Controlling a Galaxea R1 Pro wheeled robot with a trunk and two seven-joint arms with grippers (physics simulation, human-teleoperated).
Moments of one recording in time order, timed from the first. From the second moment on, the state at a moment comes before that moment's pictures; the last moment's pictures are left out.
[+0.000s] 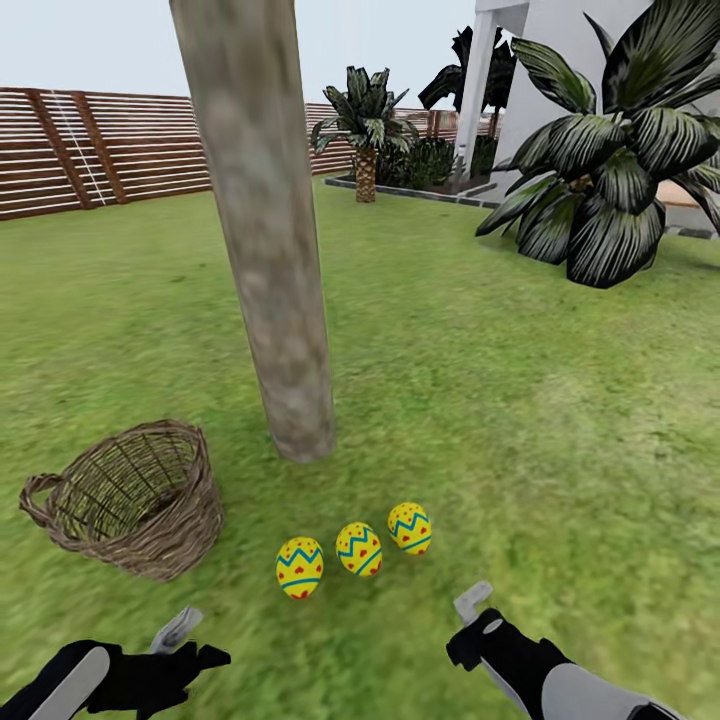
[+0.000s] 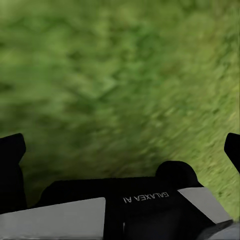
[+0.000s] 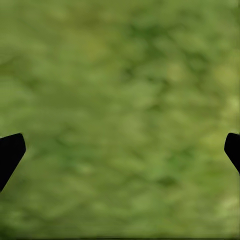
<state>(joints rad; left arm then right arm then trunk) -0.31 0.41 -0.28 -0.82 1.03 0.86 -0.20 -0.65 -0.02 0.69 -0.16 -0.19 0.18 0.00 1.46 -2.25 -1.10</state>
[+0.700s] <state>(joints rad) -0.31 0.32 -0.33 -0.48 0.83 0.55 -0.20 -0.56 -0.02 0.68 -0.08 -0.32 0.06 0.00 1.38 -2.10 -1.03</state>
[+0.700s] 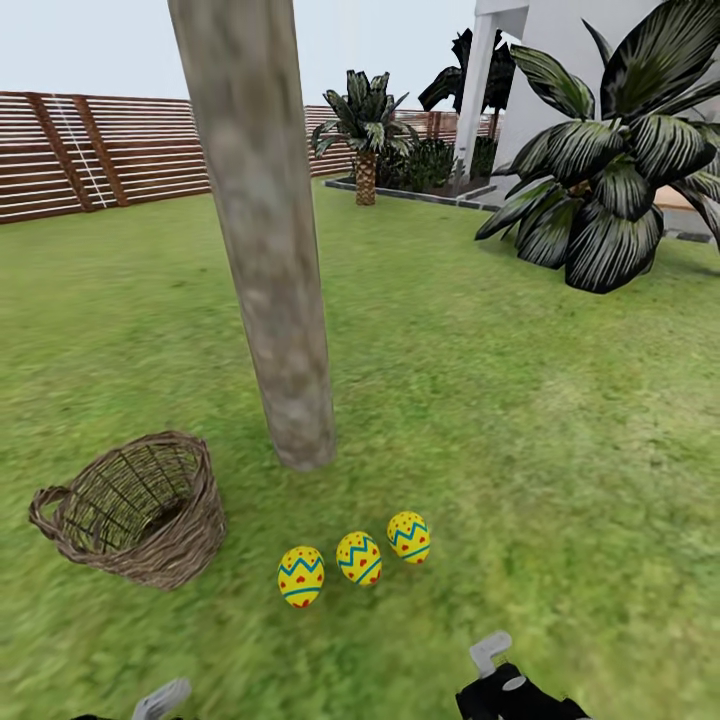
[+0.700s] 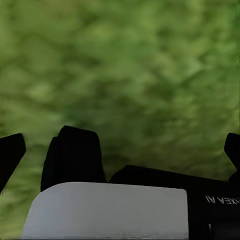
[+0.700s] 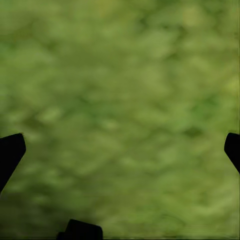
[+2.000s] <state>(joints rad) -0.31 0.23 -0.33 -0.20 0.73 0.33 -0.20 -0.47 -0.02 0.68 -0.04 -0.33 0.06 0.00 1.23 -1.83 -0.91</state>
